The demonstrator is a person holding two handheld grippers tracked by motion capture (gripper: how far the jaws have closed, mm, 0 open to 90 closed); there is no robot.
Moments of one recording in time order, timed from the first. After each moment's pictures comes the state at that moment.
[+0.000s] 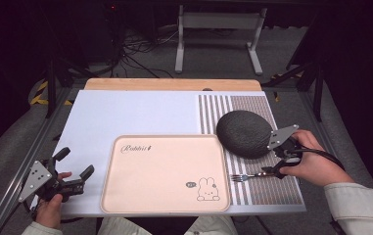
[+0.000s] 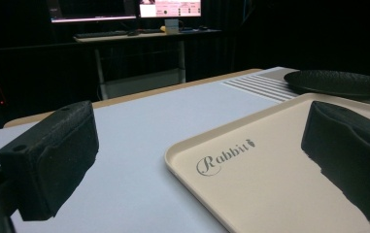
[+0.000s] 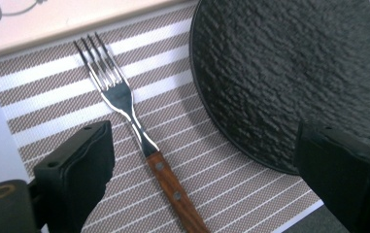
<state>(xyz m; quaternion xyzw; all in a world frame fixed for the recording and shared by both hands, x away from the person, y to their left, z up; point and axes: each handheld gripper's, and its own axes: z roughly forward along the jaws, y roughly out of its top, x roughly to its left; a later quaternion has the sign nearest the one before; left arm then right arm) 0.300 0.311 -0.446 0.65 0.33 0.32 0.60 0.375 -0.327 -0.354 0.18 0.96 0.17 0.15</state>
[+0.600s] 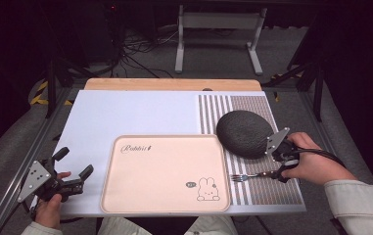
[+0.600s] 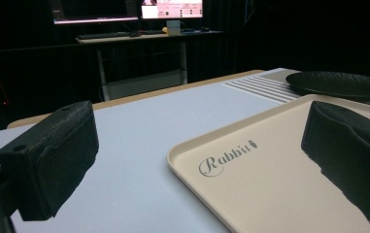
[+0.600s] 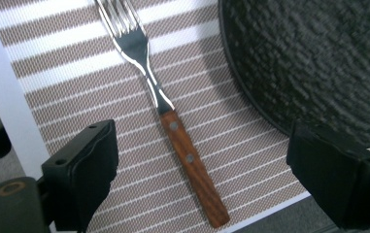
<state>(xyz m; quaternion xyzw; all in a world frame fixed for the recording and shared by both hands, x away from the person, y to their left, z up) 0.300 0.312 -0.446 0.65 0.33 0.33 0.60 0.375 -0.326 -0.362 0.15 0.98 0.09 0.11</state>
